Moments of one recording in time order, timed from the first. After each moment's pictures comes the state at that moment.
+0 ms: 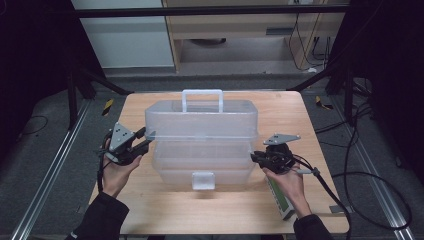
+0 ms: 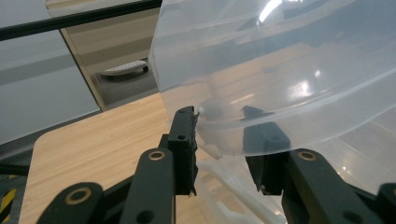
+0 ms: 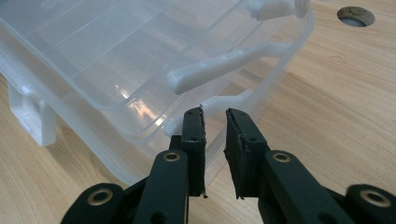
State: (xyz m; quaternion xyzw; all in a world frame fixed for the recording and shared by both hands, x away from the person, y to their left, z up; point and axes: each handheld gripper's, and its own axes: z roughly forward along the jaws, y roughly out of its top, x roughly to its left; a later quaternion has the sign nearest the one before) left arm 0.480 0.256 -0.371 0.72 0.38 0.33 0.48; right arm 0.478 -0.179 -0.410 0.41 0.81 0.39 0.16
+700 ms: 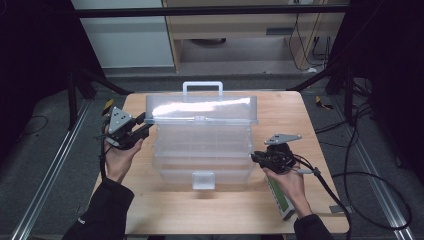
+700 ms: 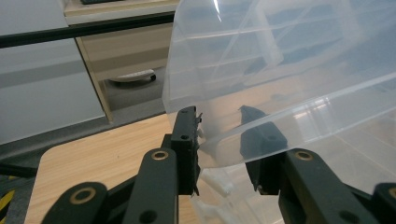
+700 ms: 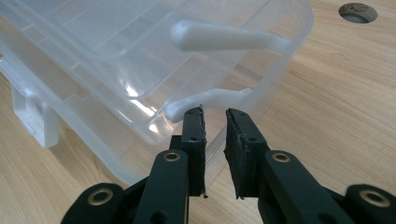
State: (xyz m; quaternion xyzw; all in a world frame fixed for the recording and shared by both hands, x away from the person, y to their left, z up) left arm 0.506 0.251 -0.344 0.69 0.40 0.33 0.50; right arm 0.479 -0.181 -0.410 0.41 0.80 0.40 0.15
